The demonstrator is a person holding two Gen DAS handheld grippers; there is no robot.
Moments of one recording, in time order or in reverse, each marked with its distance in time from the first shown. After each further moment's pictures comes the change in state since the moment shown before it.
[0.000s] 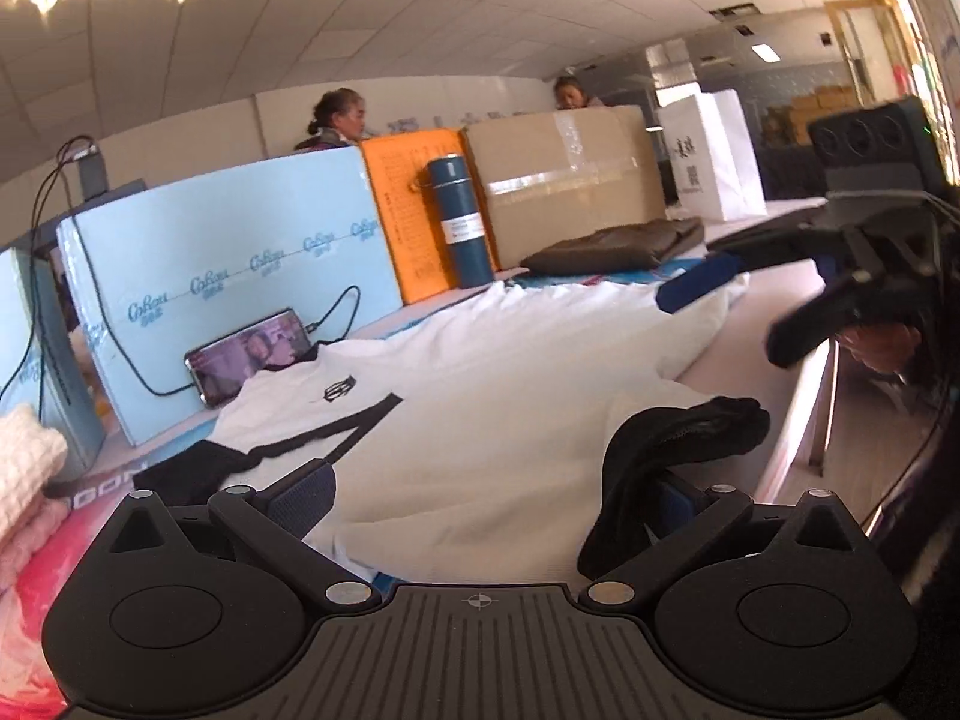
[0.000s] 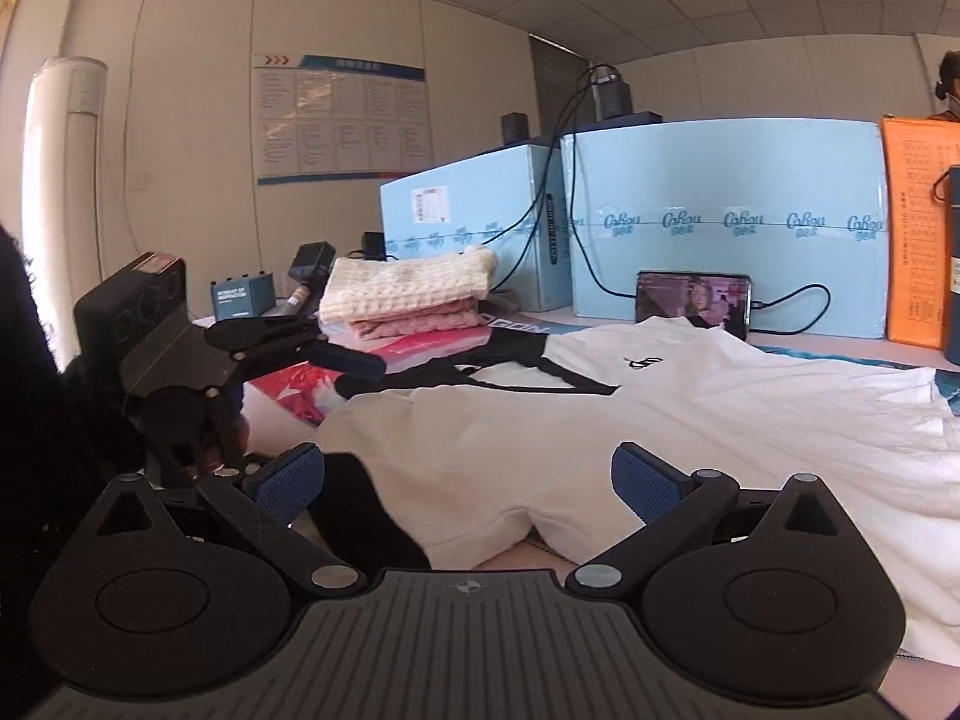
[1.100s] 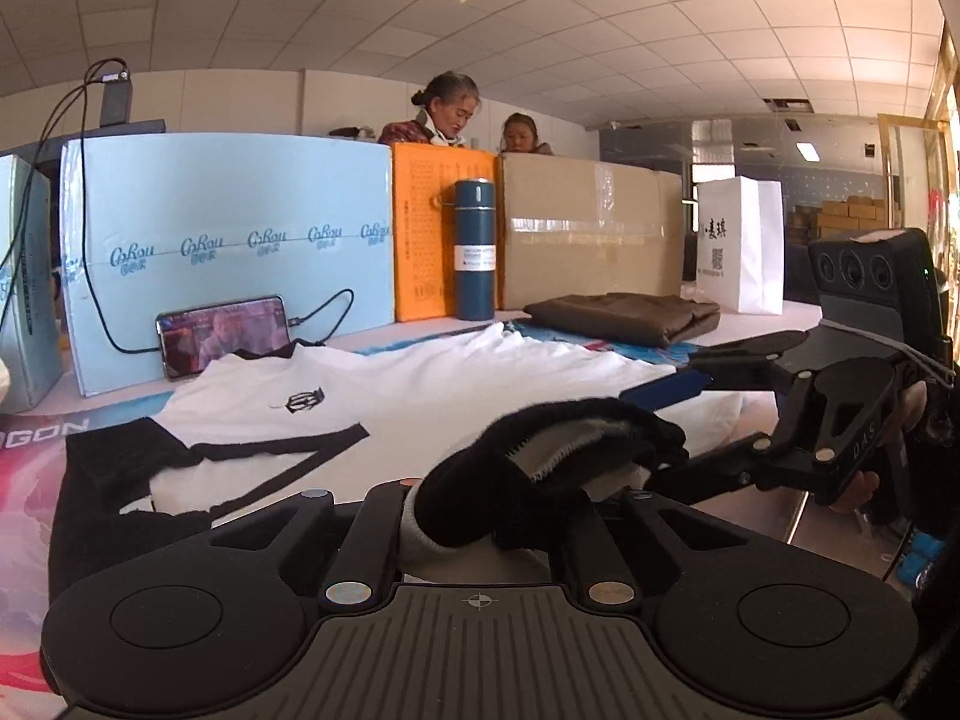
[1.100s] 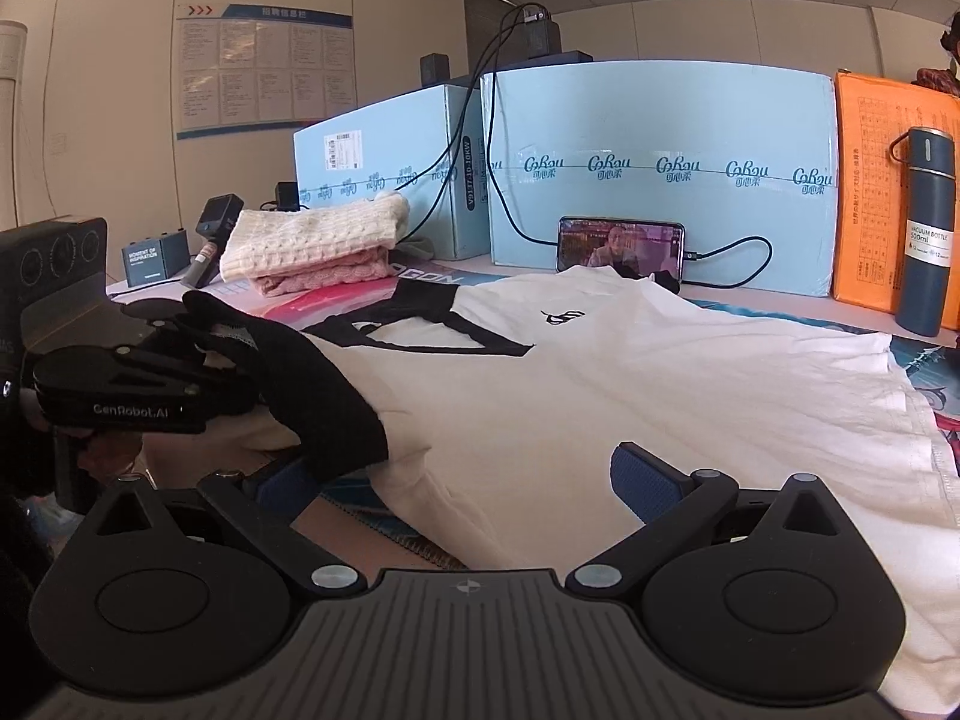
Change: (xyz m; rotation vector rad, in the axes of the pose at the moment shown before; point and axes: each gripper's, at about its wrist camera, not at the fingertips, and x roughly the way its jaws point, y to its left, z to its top) left arm 0.032 -0.007 0.018 -0.142 -0.074 -0.056; right arm 0.031 -0.032 0.006 0.055 0.103 -0.137
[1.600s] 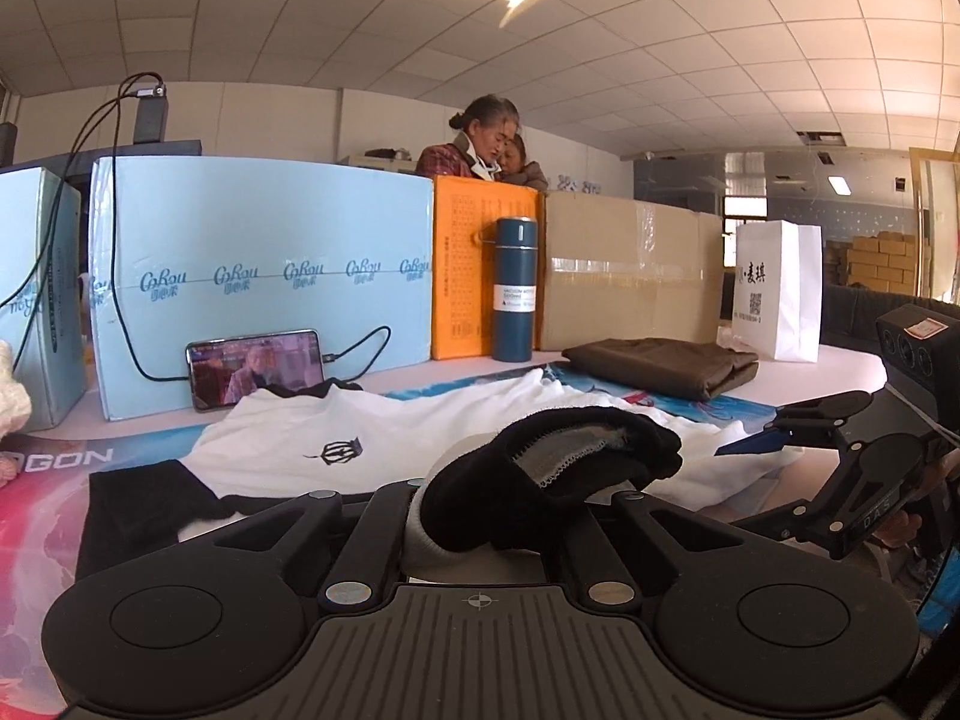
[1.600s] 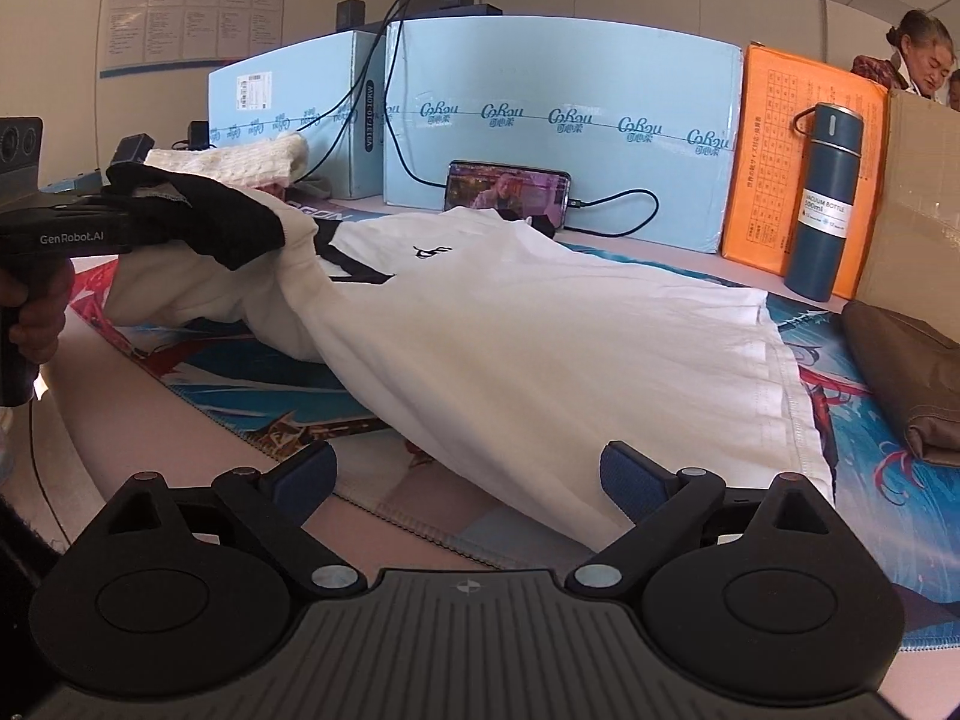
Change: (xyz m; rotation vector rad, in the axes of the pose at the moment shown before) left arm 0.012 0.014 0.020 -0.041 -0.031 0.050; right arm -0.028 -0.034 -0.016 -0.009 0.093 -0.216
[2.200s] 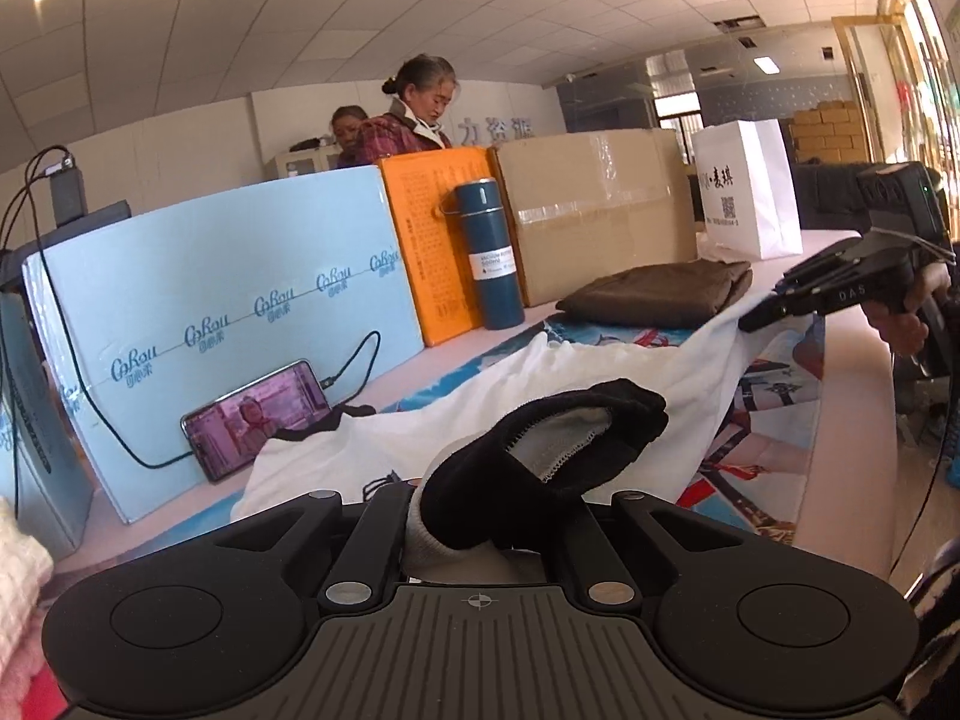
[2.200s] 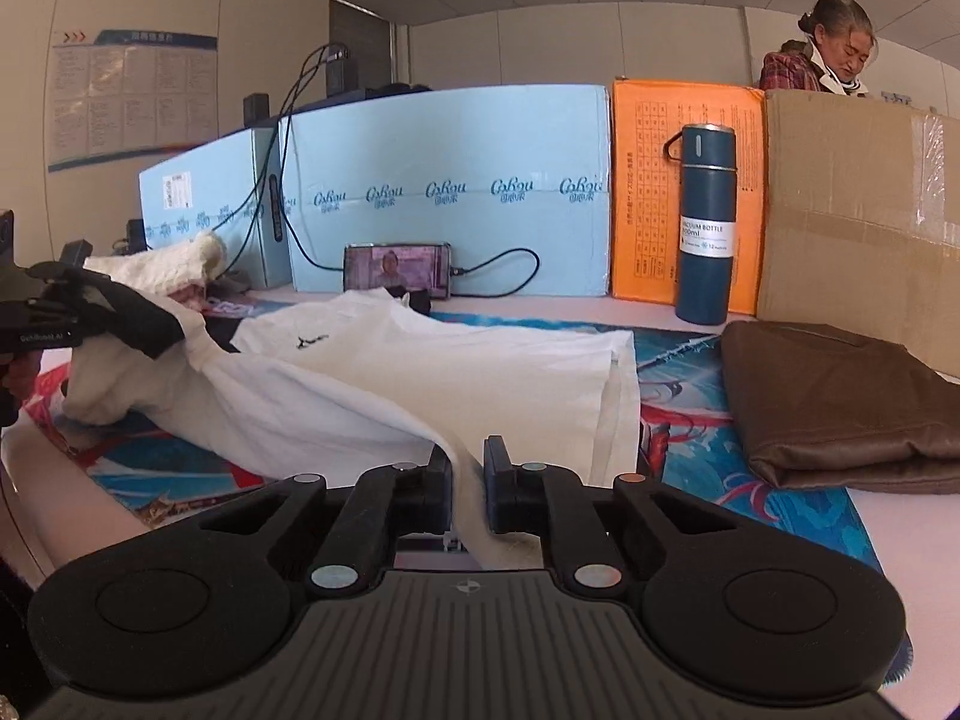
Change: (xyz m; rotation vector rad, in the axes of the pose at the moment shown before) left arm 0.032 0.029 0.043 0.310 0.110 -0.065; right arm -0.030 -0.095 0.014 0.122 -0.158 -0.018
